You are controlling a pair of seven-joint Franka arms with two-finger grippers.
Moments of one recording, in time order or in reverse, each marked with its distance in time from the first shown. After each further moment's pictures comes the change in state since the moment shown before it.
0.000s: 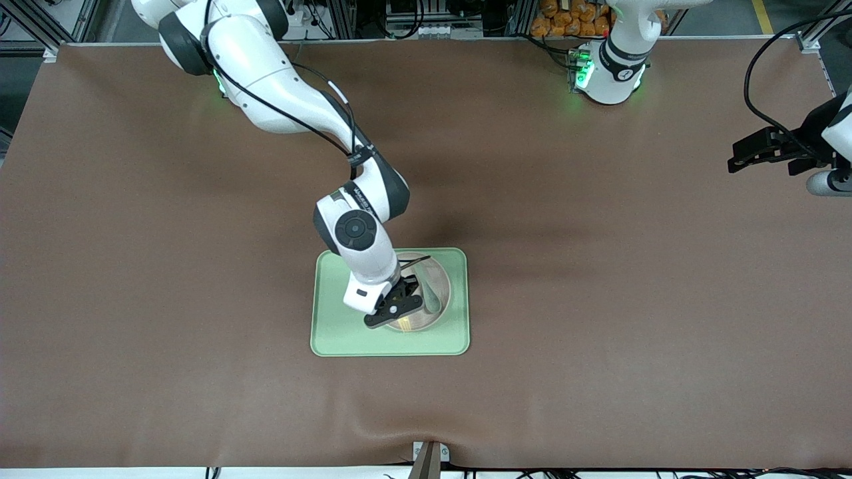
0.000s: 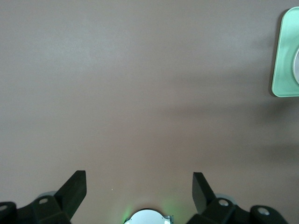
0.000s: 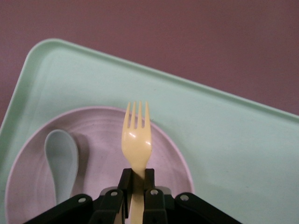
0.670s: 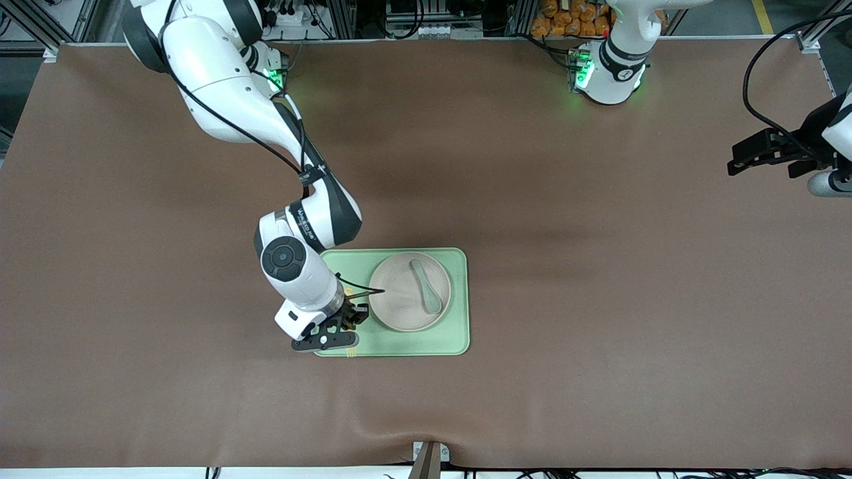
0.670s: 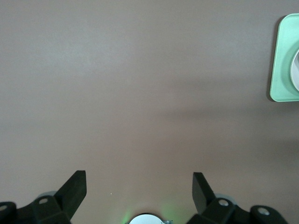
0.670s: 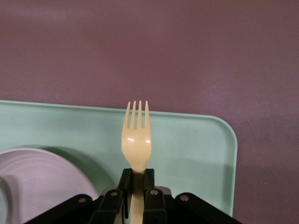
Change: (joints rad) left arm -0.002 -0.002 -0.003 0.002 0.000 0.020 -0.008; right arm -0.136 -0.036 0.000 -0.046 0.024 -0.022 0.081
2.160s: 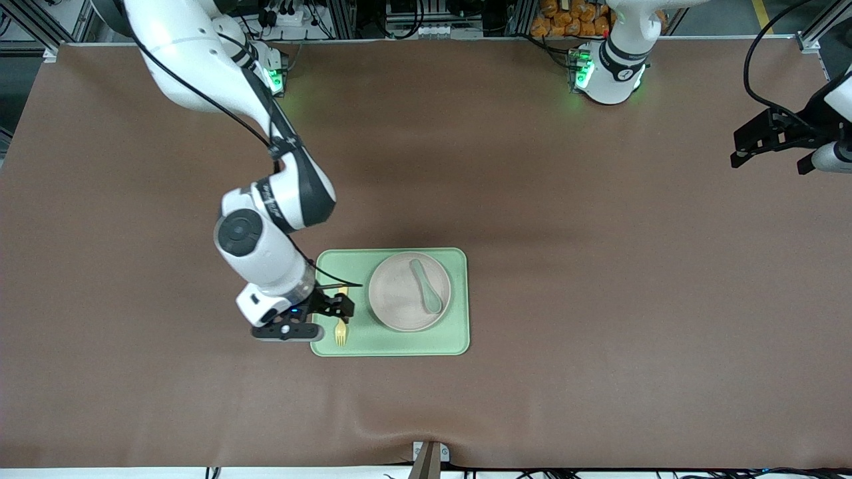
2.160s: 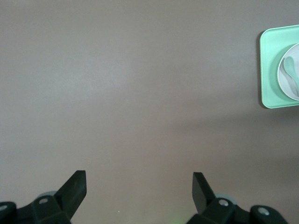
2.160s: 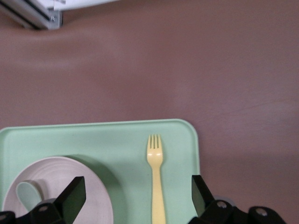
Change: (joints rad) left arm 0.058 -0.041 -0.107 0.017 0.026 0.045 0.040; right arm -0.055 -0.231 -0.003 -0.152 0.005 0.003 0.077
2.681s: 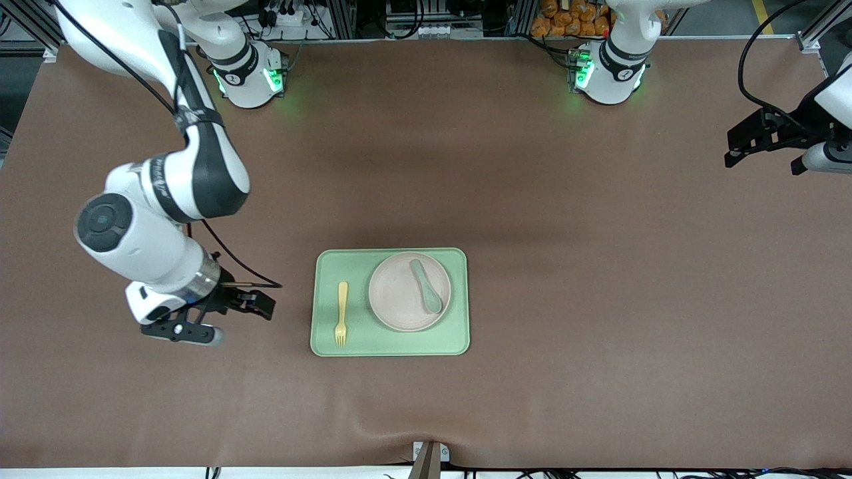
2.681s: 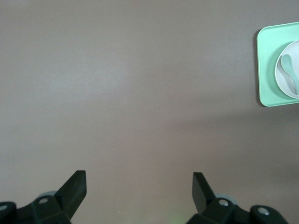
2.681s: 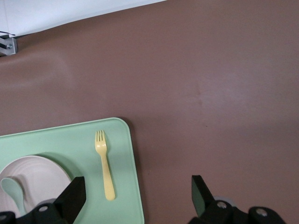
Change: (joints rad) left arm -0.007 0.001 -0.007 -0.001 0.000 0.000 0.000; right arm -0.153 -0.151 -0.001 0.000 -0.001 -0.256 -0.043
